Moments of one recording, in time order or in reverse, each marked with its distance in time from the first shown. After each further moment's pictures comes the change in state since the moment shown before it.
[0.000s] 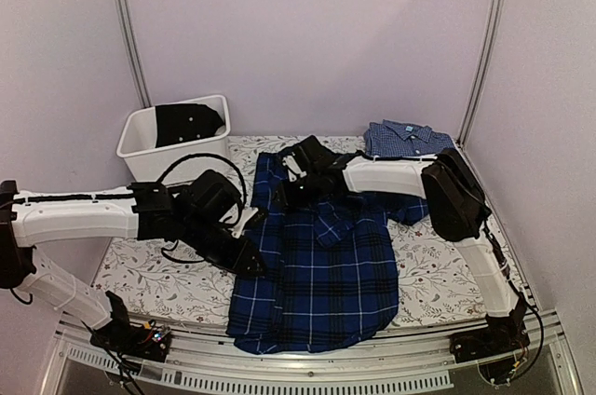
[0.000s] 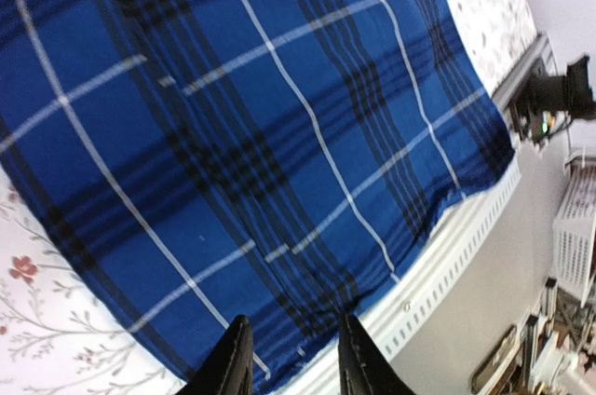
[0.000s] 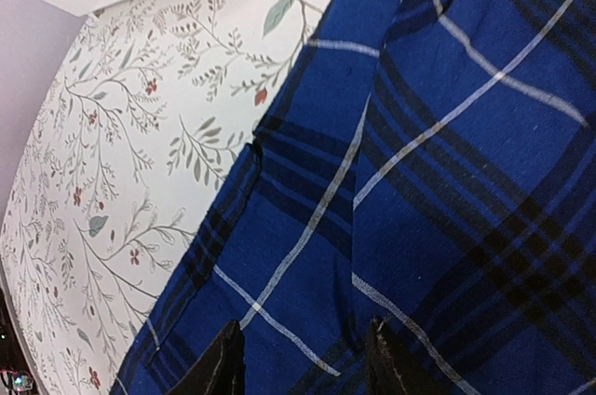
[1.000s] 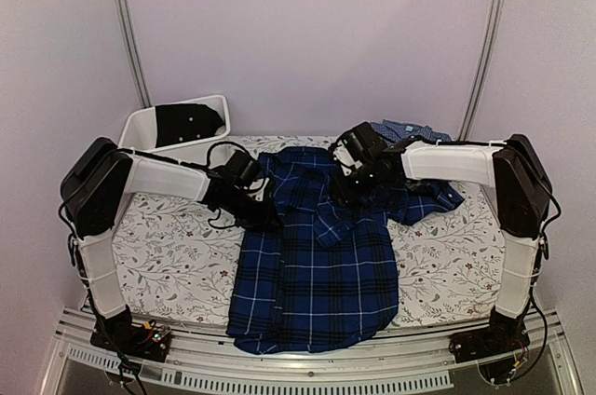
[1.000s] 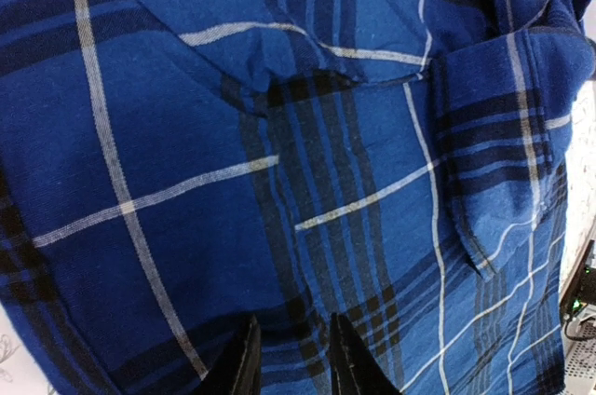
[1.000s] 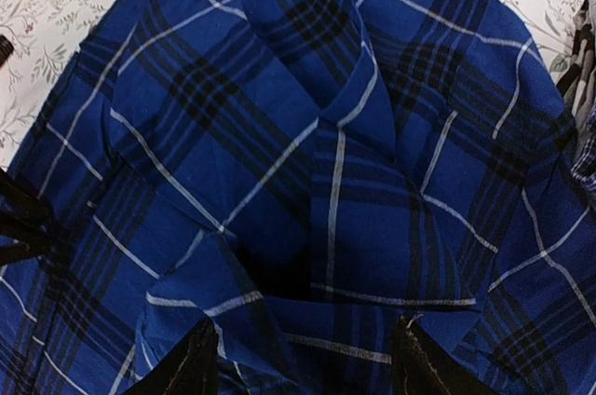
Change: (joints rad) left arm 0.338 0.599 0.259 0.332 -0.006 0.060; right arm -0.105 -0.438 -0.422 -0.129 0.247 -0.279
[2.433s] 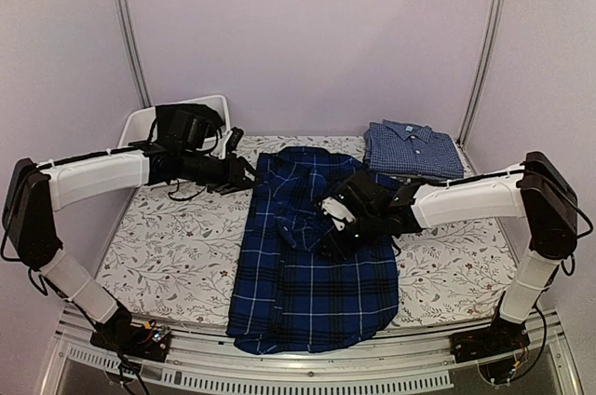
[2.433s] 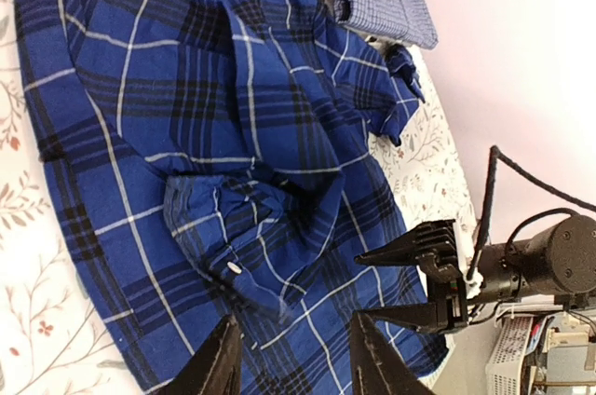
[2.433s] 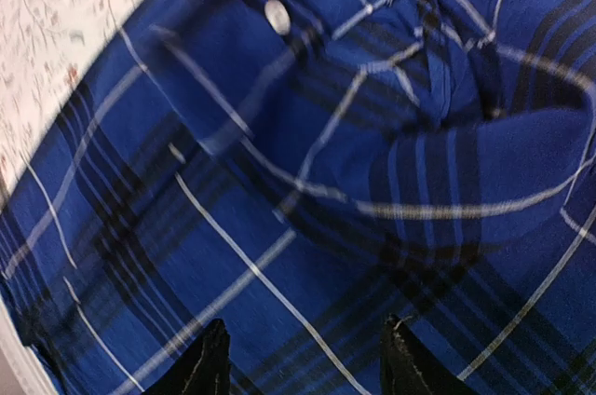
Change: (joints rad) left arm 0.141 -0.395 -0.047 -0.014 0.206 -0.003; right arm 0.206 -0.211 -0.371 0.148 -0.170 0.077
